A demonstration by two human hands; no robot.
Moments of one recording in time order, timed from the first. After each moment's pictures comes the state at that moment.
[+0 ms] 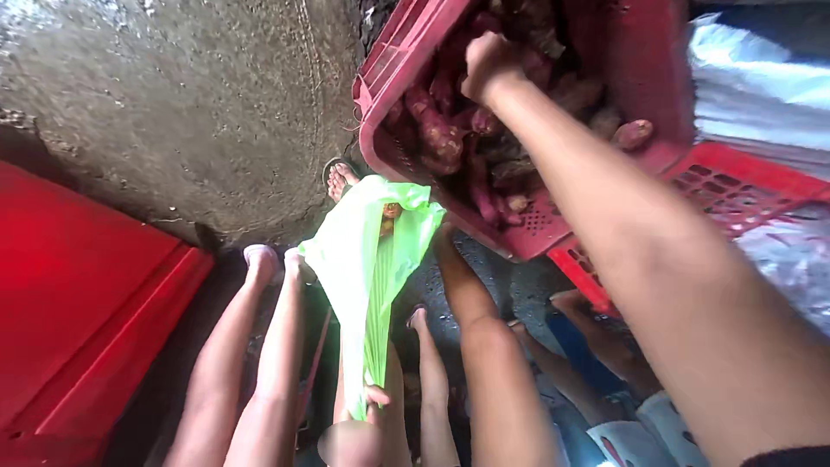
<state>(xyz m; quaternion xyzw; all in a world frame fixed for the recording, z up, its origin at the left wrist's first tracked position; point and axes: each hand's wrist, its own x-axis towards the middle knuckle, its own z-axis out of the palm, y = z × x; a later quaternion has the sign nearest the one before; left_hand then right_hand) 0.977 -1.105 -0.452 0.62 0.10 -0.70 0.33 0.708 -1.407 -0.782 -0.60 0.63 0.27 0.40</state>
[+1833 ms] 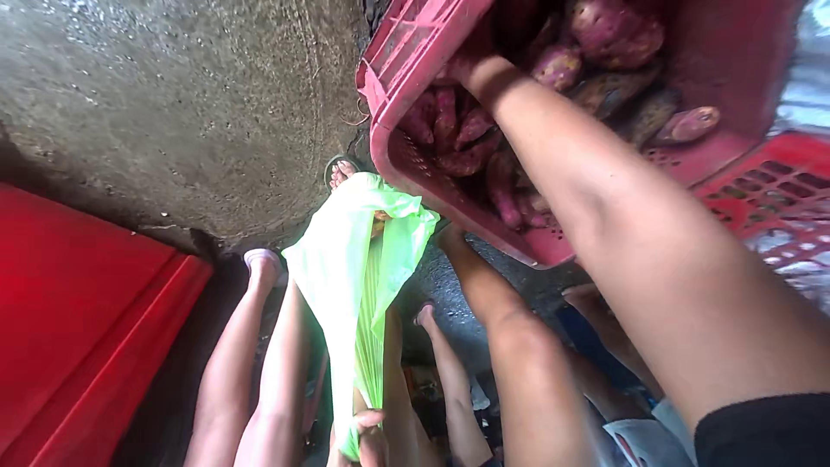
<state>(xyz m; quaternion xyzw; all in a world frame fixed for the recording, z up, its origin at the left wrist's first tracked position) 0.992 -1.103 -0.473 0.63 0.05 -0.67 0.38 0.760 -1.411 -0.843 -0.61 0.61 0.29 0.42</state>
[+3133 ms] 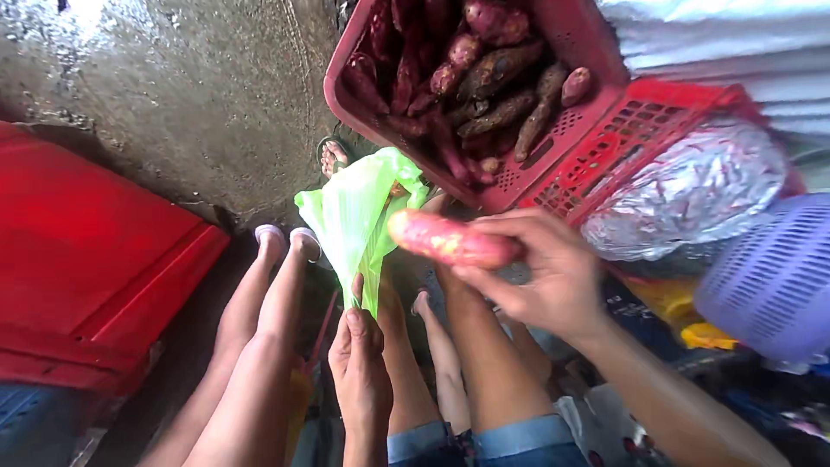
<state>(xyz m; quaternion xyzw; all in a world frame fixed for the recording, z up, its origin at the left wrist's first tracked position) 0.903 -1.106 -0.401 0.71 -0.03 -0.60 0.36 0.688 -1.178 -0.428 -0.52 0.65 -0.24 0.51</state>
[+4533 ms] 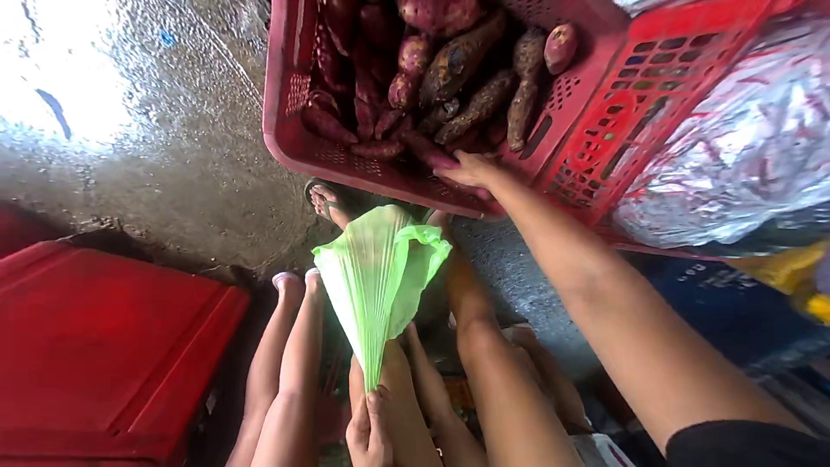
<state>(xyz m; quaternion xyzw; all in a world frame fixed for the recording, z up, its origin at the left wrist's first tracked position) 0.959 -0.981 -0.439 0.76 -0.30 -0.58 0.07 0.586 -1.158 -0.770 -0.35 0.70 0.22 0.58</state>
